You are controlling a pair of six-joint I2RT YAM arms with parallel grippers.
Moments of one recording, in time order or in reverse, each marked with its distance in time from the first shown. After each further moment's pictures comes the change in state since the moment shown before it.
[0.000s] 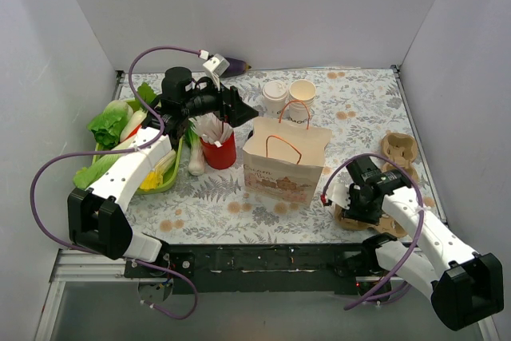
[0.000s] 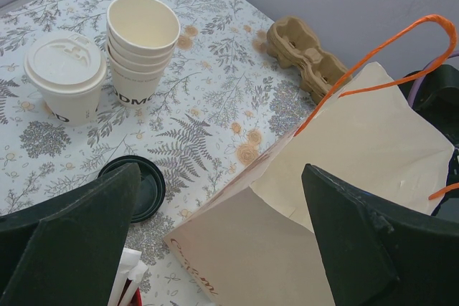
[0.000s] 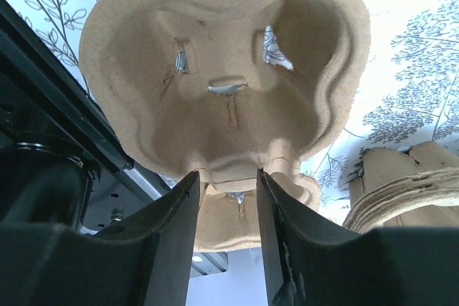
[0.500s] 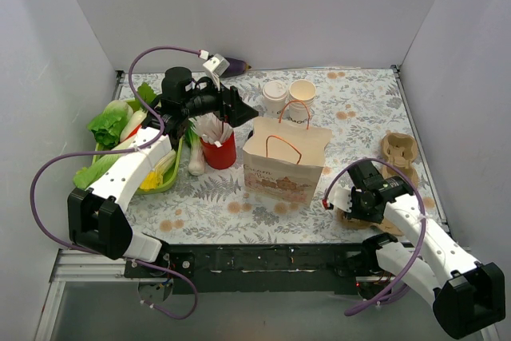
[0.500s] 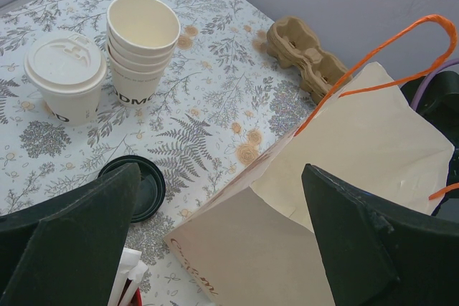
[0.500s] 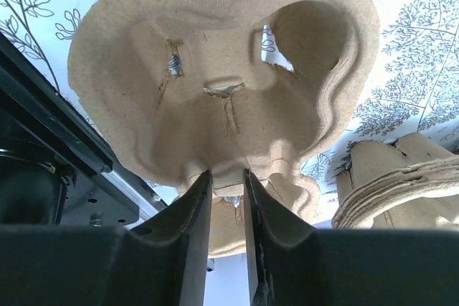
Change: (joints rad) left arm 0.000 0.000 0.000 0.000 0.000 0.000; right arm 0.000 -0.062 -0.067 0.047 0.051 -0.047
